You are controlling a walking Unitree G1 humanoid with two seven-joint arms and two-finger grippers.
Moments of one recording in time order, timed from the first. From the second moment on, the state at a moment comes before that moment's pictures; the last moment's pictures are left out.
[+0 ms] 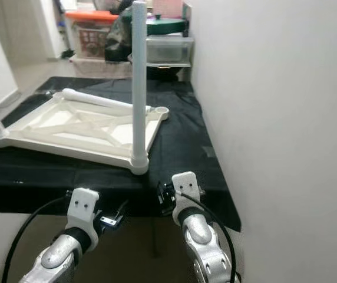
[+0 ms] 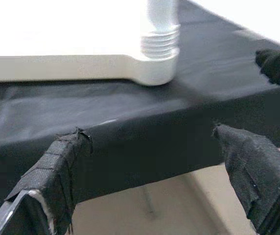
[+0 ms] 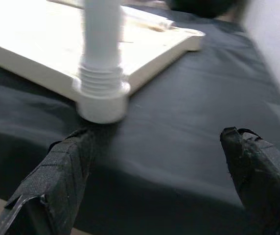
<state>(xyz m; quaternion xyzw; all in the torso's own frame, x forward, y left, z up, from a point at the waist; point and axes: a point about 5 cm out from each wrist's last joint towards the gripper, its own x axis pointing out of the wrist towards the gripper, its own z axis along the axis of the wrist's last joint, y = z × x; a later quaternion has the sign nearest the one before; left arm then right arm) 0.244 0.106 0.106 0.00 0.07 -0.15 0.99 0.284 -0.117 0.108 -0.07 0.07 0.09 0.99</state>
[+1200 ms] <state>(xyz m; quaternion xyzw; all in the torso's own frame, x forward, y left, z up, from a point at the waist) 0.249 0.109 0.103 0.00 0.06 -0.14 0.99 0.306 -0.147 0.118 -0.04 0.04 0.06 1.00</state>
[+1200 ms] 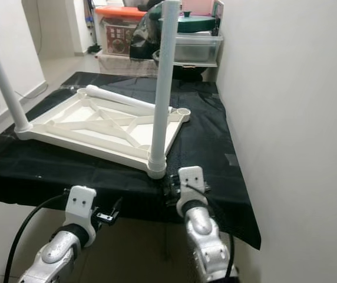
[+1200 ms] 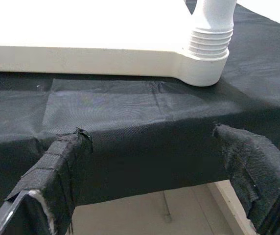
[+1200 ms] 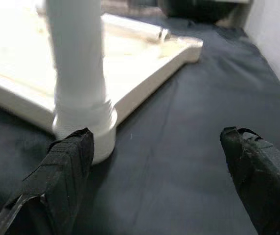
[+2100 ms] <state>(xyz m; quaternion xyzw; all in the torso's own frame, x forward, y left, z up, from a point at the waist) 0.226 0.103 0.109 -0.01 0.05 -0.17 0.98 0.356 -0.184 0.179 -0.05 0.01 0.32 0.95</state>
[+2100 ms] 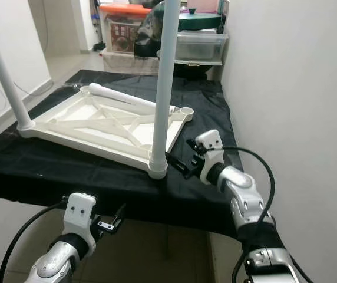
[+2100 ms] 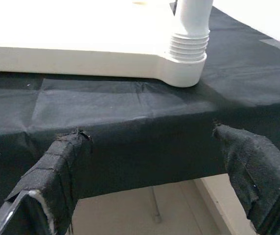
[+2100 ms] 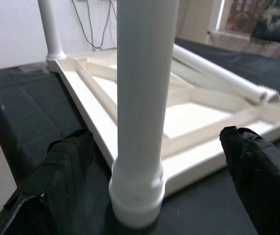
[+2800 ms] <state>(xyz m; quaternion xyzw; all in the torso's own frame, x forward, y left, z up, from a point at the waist) 0.220 0.098 0.115 -0.01 0.04 -0.19 0.98 0.379 -0.157 0.200 -0.04 -0.02 0.38 0.92</state>
